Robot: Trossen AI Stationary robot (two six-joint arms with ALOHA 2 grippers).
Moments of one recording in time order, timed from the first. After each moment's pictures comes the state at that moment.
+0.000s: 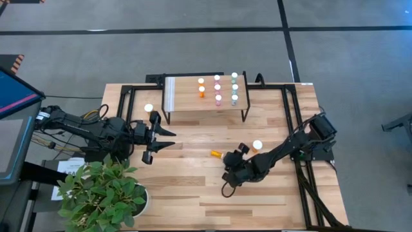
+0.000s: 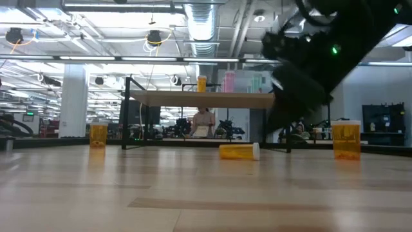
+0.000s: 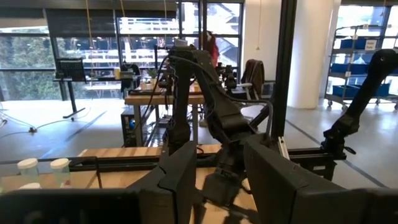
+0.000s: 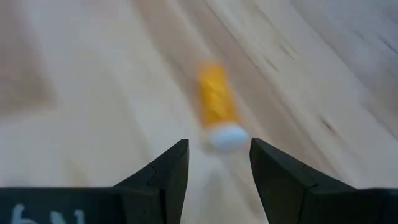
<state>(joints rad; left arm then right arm) -0.24 0.80 0.59 0.33 -0.15 0.01 0.45 1.81 0.98 -0.26 0.71 0.74</state>
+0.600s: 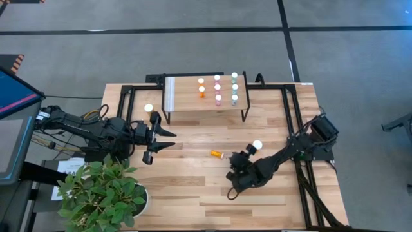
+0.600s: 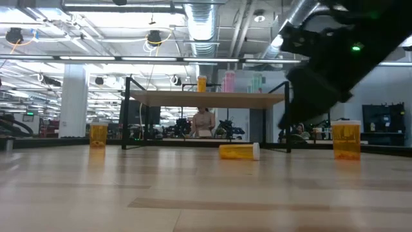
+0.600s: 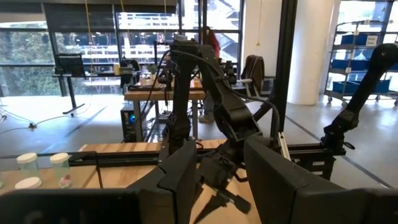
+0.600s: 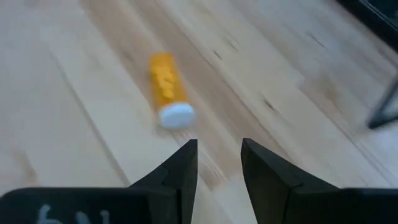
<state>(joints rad) -0.24 0.80 0.59 0.30 -0.15 0.00 0.52 1.80 0.96 -0.52 0.90 0.98</state>
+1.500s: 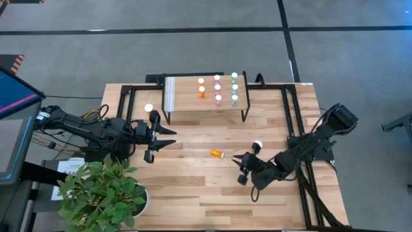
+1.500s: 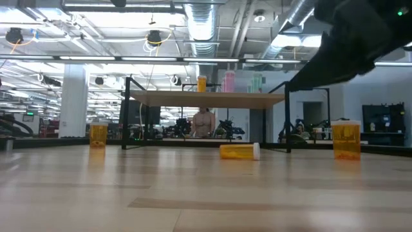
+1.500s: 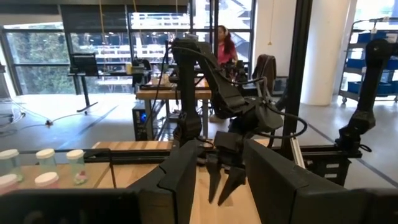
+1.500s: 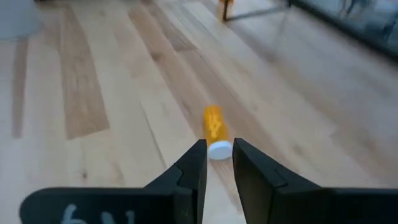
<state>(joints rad) -0.24 0.80 0.59 0.30 -0.20 0.01 0.59 1.51 0.68 0.01 0.89 0.70</state>
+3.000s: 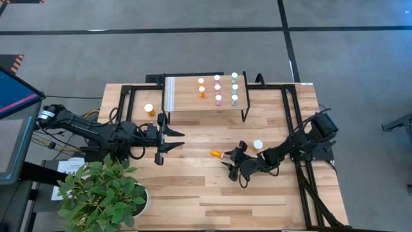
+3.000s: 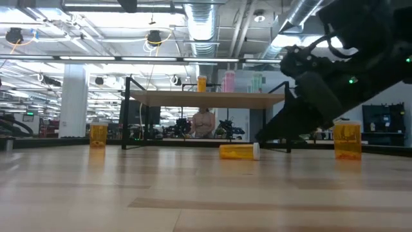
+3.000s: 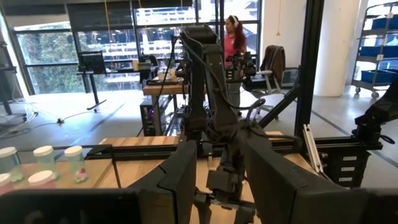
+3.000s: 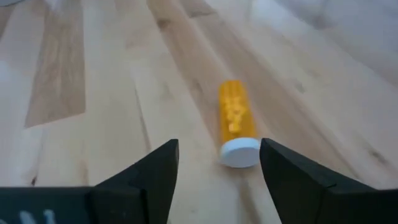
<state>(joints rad) -0.23 0.95 0.59 0.43 -0.22 0.04 0.39 1.79 0.57 0.58 0.63 0.46</state>
